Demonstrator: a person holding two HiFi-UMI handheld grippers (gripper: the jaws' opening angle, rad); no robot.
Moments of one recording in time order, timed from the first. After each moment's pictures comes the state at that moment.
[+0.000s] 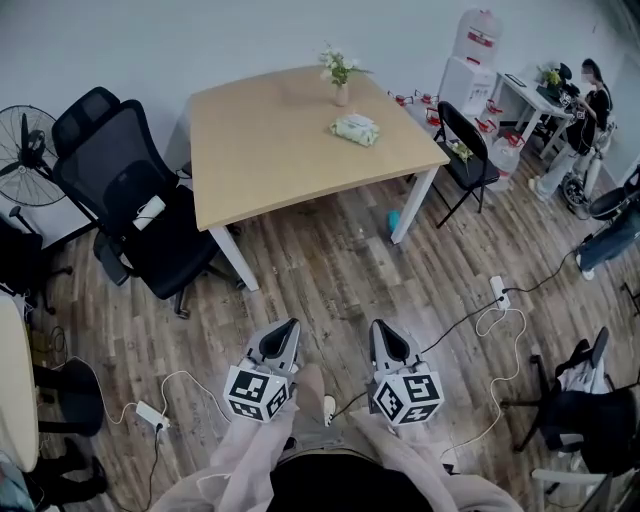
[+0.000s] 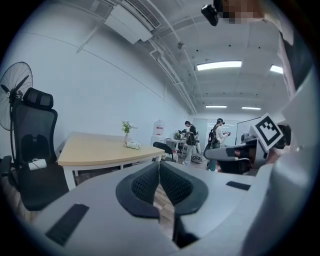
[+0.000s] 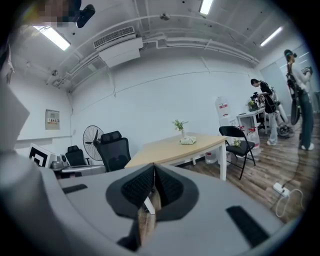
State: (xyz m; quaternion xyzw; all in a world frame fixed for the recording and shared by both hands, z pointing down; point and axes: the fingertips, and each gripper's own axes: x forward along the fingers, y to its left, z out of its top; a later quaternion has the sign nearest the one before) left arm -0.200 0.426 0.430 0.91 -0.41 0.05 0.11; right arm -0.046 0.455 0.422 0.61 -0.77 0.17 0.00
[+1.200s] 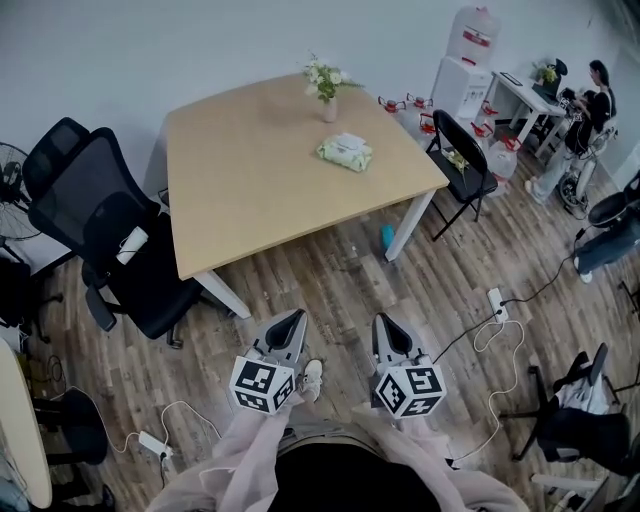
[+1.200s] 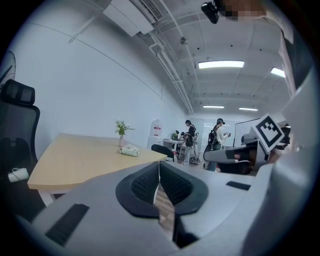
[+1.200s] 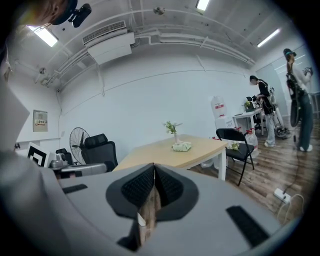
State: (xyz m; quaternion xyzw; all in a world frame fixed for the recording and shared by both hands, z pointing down) left arm -0.142 0.258 0.413 0.92 -0.38 0.05 0.10; right arm 0.003 0.297 0.410 0.64 -0.75 0.17 0.00
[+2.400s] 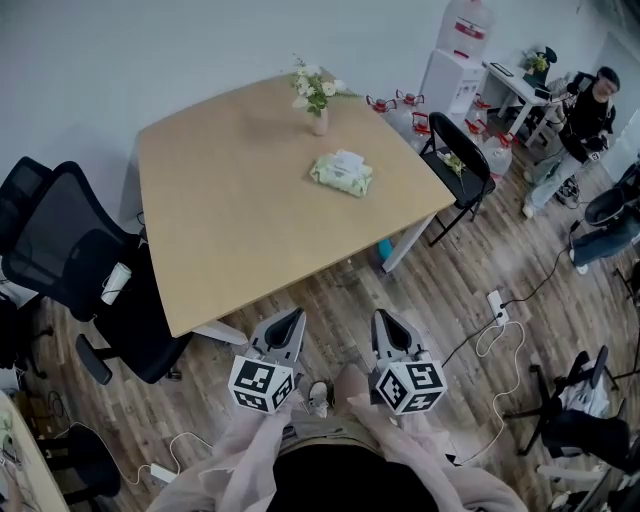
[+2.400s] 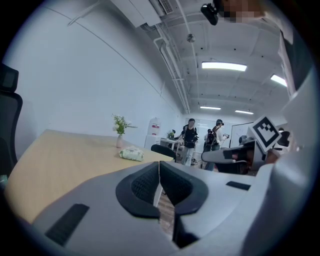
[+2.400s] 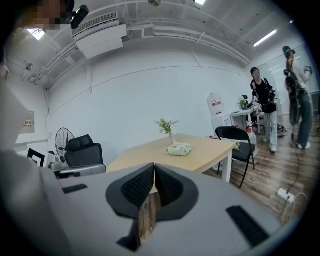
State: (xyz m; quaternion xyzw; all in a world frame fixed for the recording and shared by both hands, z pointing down) left arm -0.132 0.096 0.426 0.93 -0.34 0.05 0.12; right arm 0.010 0.142 0.422 0.66 -0.72 0.19 0.00
